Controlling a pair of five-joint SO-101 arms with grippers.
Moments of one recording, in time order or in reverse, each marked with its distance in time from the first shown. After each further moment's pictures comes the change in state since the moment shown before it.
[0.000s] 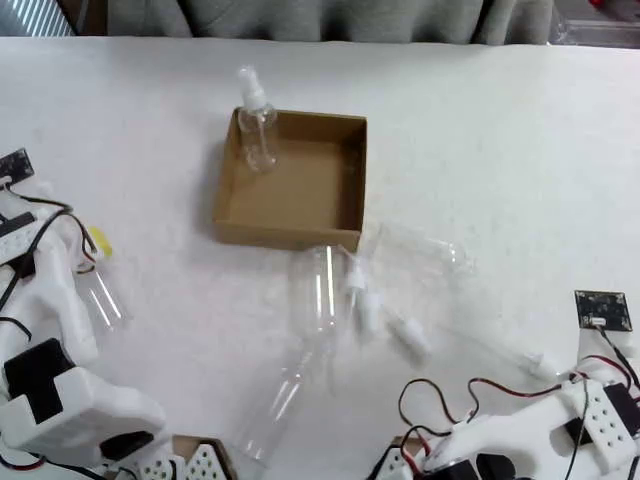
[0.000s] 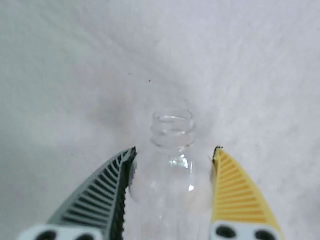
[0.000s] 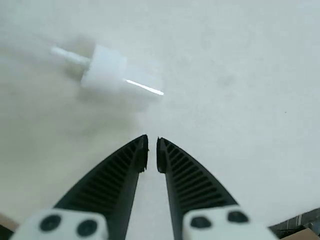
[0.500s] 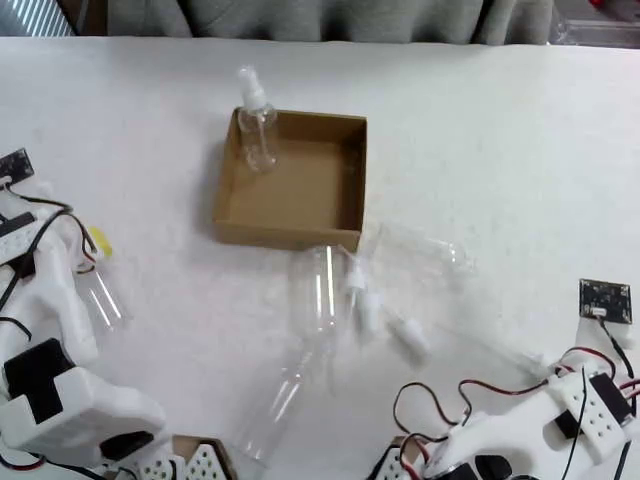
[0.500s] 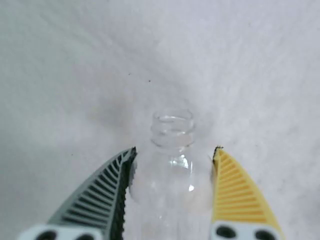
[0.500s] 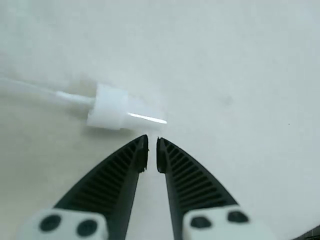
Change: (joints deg) left arm 0.0 0.0 0.0 0.0 0.0; right arm -5.5 0.0 1.6 -4.2 -11.9
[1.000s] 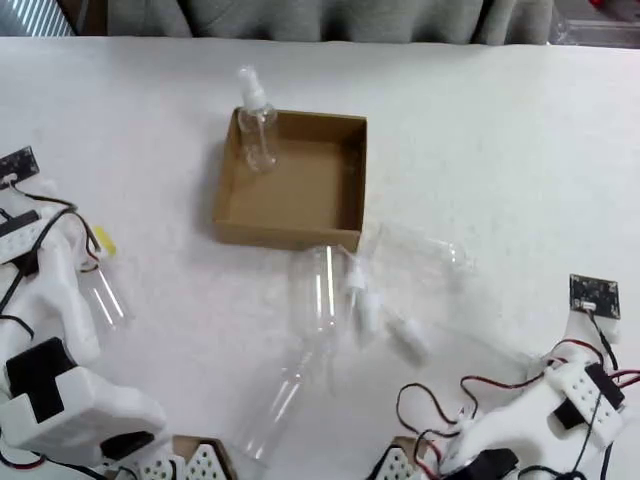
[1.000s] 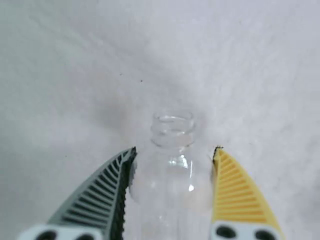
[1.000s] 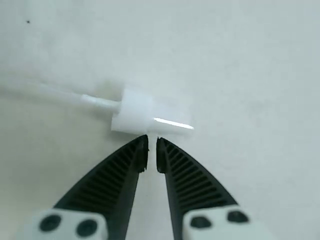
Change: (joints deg) left arm 1.0 0.0 0.0 0.0 -0.1; right arm -2.5 5.5 0.1 0.0 -4.1
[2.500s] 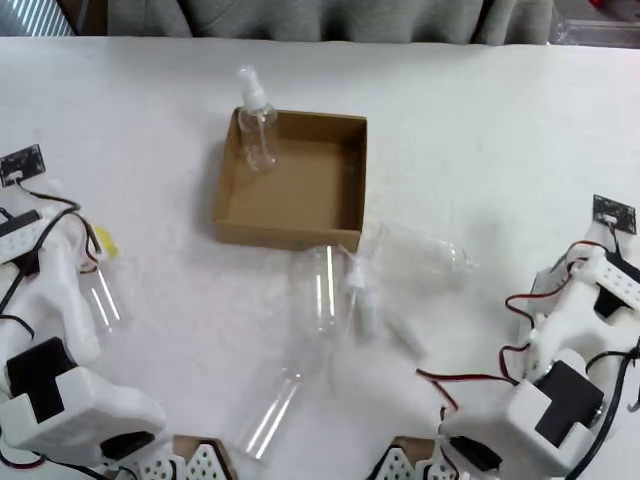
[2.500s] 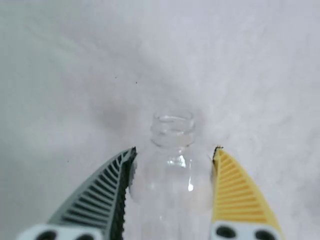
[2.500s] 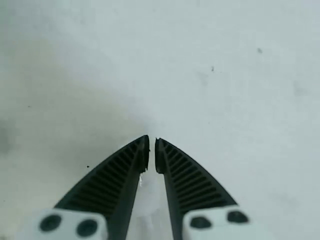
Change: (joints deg) left arm 0.3 0.0 0.1 -0.2 -3.8; right arm -18.9 38.5 -38.2 7.4 -25.4
